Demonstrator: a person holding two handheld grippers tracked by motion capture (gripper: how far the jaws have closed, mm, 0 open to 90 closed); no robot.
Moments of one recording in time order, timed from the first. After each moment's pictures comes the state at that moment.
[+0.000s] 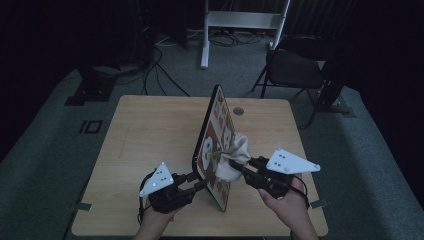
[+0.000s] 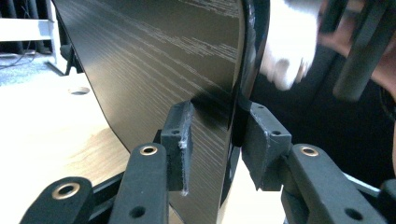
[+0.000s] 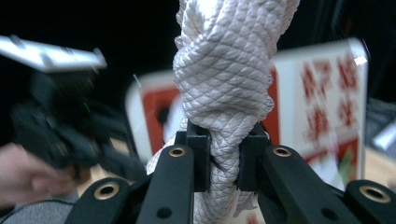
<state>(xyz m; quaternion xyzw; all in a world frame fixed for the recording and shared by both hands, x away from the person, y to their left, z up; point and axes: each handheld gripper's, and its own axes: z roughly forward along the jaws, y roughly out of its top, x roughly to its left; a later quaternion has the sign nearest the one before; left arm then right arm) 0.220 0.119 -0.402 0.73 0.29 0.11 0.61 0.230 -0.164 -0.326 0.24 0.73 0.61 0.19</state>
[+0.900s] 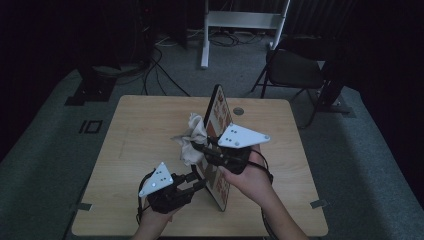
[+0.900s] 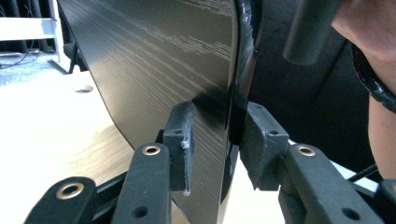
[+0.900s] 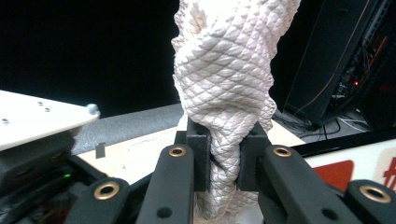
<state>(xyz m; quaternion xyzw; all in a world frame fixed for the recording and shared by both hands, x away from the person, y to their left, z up) 0.219 0.121 -0.400 0.73 0.29 0.11 0.60 0.273 -0.085 -0.304 0.19 0.77 0.58 0.19</state>
